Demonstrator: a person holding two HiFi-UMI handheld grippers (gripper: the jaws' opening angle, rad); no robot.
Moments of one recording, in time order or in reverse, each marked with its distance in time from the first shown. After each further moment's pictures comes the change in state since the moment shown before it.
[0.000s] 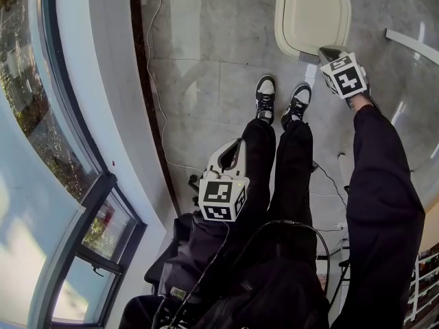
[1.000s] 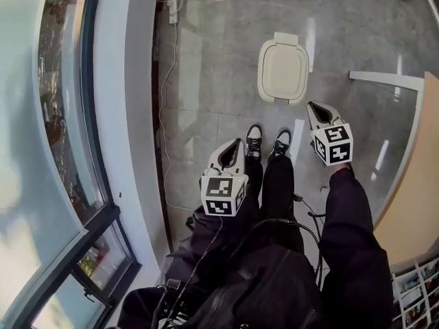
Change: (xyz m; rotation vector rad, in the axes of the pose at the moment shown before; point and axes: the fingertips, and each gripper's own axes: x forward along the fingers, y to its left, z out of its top) left arm -0.089 -0.069 0.161 0.145 -0.274 -0.046; right arm -0.251 0.027 0.067 0.226 -0.394 -0.117
